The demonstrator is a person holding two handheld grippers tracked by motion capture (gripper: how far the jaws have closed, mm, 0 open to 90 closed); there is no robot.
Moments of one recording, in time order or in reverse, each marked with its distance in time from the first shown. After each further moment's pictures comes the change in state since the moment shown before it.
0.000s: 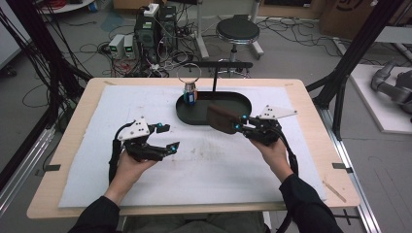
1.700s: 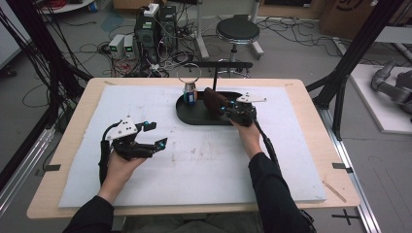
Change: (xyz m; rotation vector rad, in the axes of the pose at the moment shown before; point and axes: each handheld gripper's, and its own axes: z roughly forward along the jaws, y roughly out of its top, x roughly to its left) left arm 0.016 -0.012 -0.019 -0.002 0.080 -0.038; right arm -0.055 -0.021 0.110 0.026 -0.240 0.088
